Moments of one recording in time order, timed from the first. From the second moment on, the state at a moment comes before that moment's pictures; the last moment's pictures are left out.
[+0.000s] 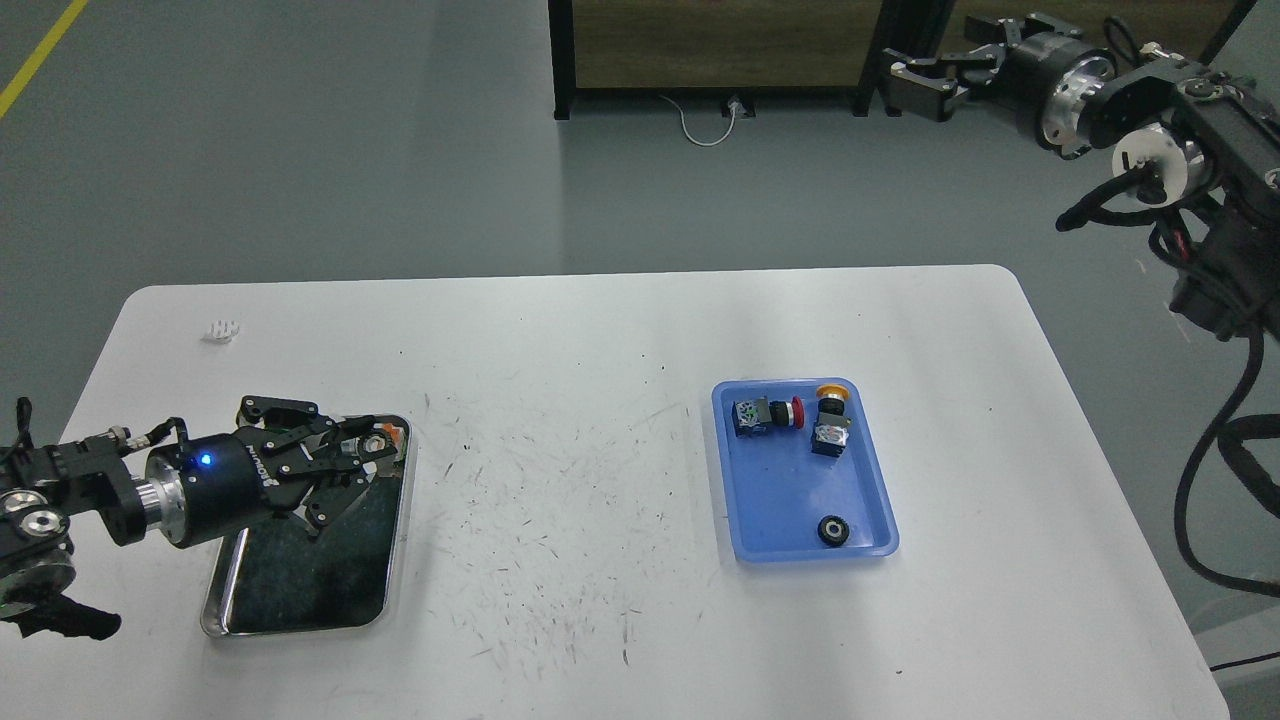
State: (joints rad) left arm -0.73 0.83 -0.13 -1.45 0.67 -0.20 -0.14; right arm 1.13 -0.49 0.66 0.58 -0.55 0.35 -0.10
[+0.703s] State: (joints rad) left arm -0.93 0.11 0.16 -1.07 0.66 -0.14 -0.11; right arm 1.08 -0.60 0.66 0.58 -0.55 0.36 -0.10
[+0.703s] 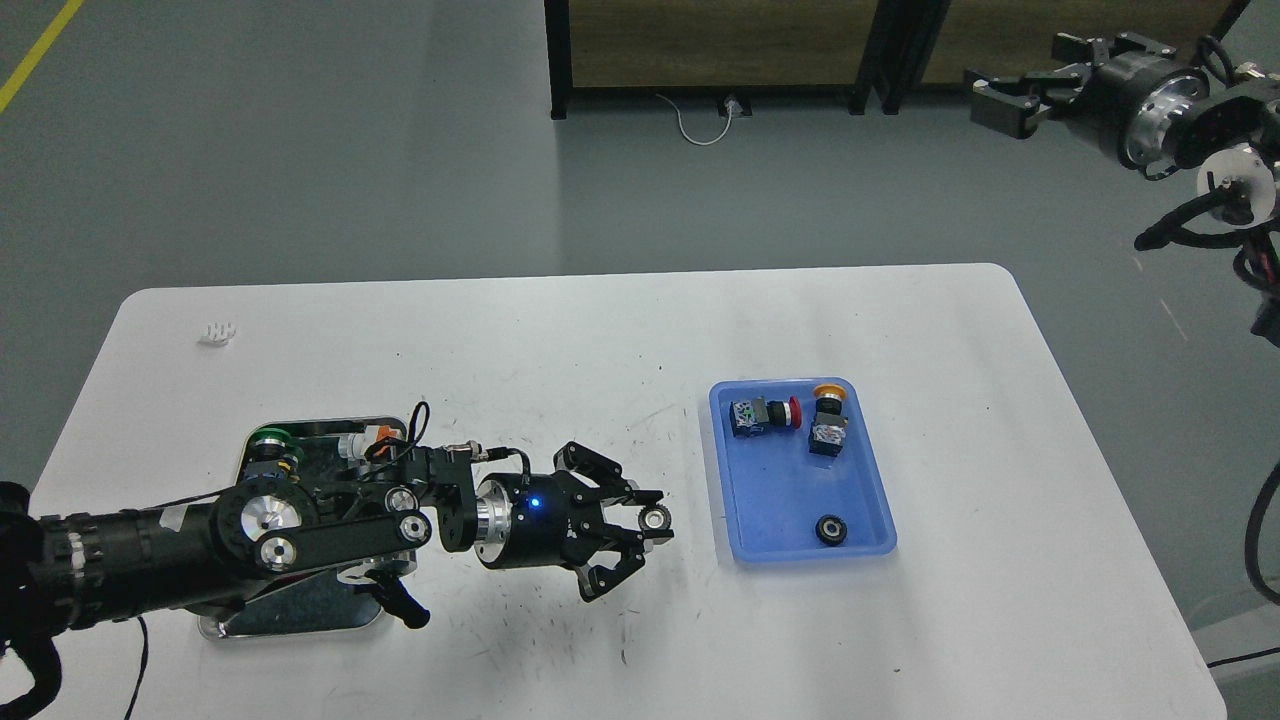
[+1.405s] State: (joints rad) left arm -0.84 0.00 0.20 -0.81 0.67 -0.12 -0.11; right arm 1.07 -0.60 0.66 0.58 -0.55 0.36 -0.09
